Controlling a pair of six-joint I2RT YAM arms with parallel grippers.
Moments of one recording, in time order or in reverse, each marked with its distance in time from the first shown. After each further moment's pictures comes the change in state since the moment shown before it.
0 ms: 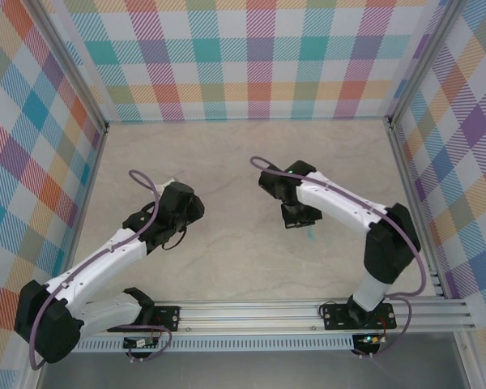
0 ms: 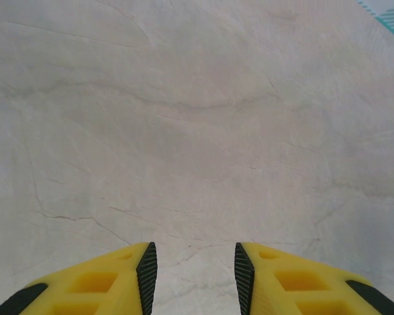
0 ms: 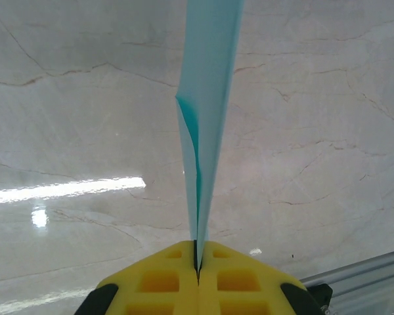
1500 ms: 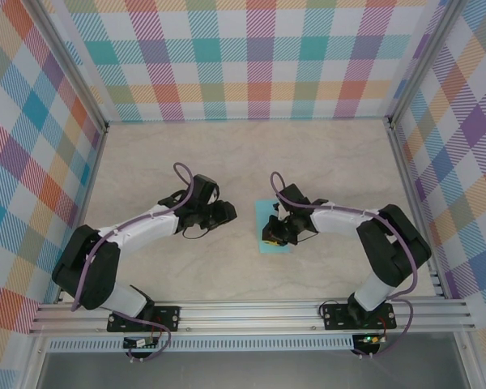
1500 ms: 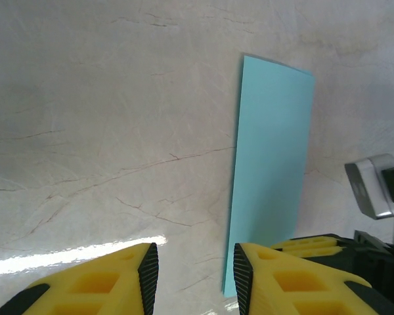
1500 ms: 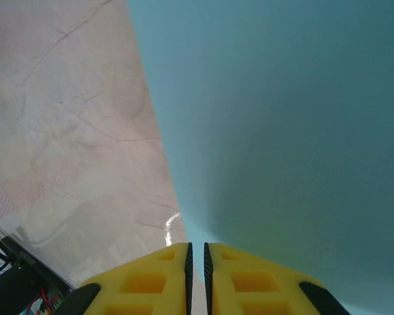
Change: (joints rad) left arm 0.005 0.410 0.073 0.215 0.527 0.054; right arm -0.142 -0.086 -0.616 1.104 -0.814 0.145
